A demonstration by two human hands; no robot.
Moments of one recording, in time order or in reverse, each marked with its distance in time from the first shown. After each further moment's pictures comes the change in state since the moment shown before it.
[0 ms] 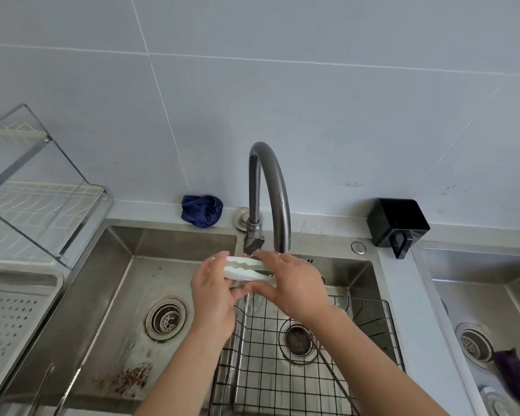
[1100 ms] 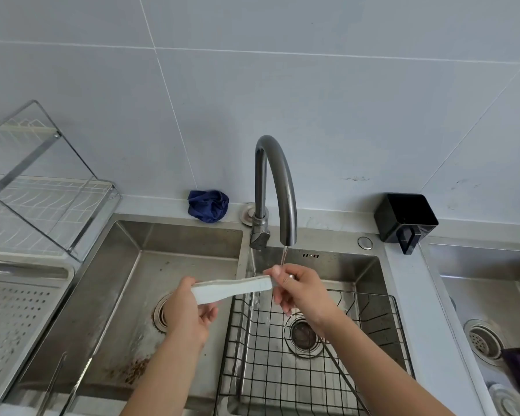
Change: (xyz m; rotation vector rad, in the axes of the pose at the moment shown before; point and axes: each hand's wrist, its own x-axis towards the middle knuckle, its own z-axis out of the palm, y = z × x) left_hand 0.016 0.002 -0.064 0.045 0.358 -0.279; right_hand -0.025 0.006 0.017 1.336 -0.151 0.449
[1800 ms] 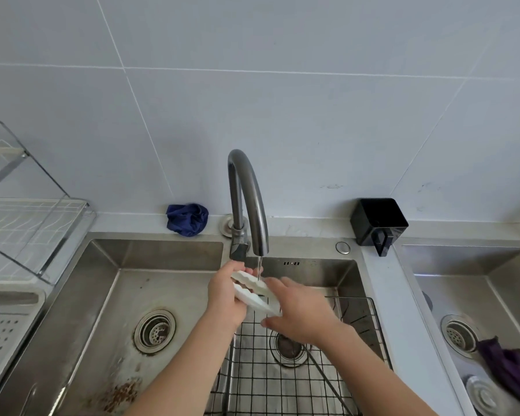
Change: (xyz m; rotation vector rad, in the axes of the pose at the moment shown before) left_hand -0.014 -0.031 0.095 -0.036 -0.402 -0.121; right_hand -0.013 -0.005 -0.026 -1.355 0.003 -0.161
